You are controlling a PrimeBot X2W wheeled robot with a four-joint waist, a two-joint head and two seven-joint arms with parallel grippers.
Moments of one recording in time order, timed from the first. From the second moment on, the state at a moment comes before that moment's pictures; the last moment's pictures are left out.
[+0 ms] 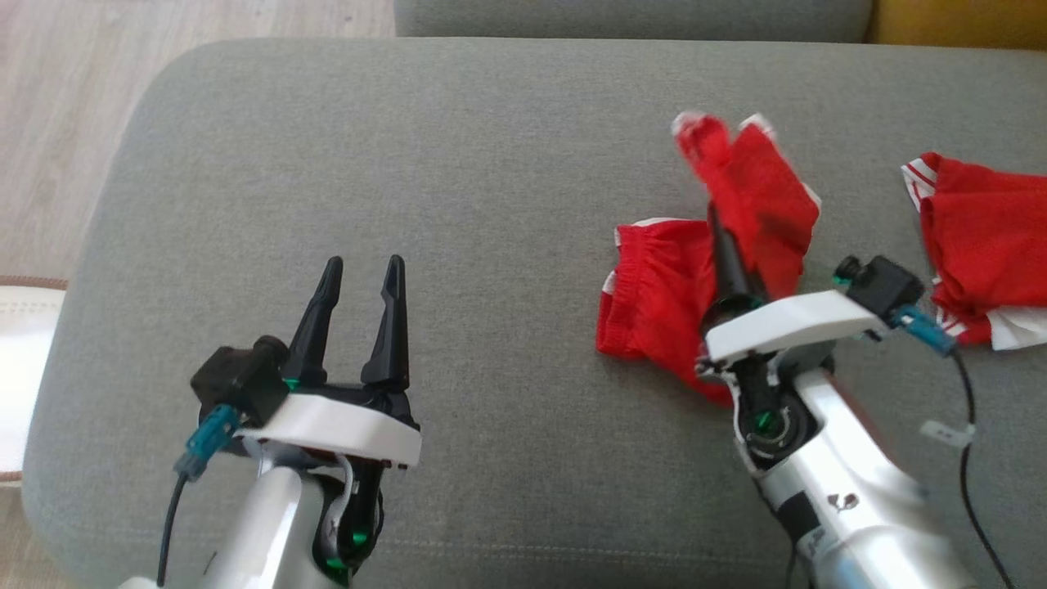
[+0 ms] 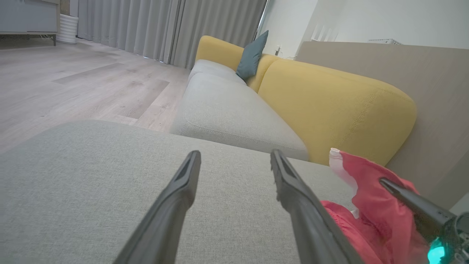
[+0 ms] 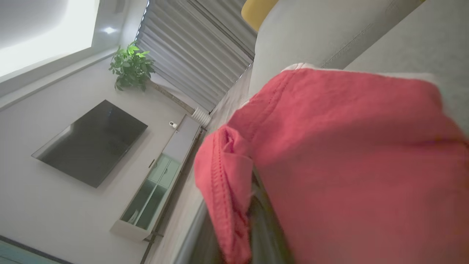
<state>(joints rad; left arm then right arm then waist) -0.16 0.04 -0.31 0.14 -0.39 0.03 -0.26 -0.48 -0.05 0.39 0.60 1.07 0.12 -0.21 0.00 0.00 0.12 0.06</state>
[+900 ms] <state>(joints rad) -0.15 0.04 -0.31 0.14 -0.39 0.04 -0.26 -0.54 -0.06 0.86 0.76 1.15 0.12 -0.17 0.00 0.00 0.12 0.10</state>
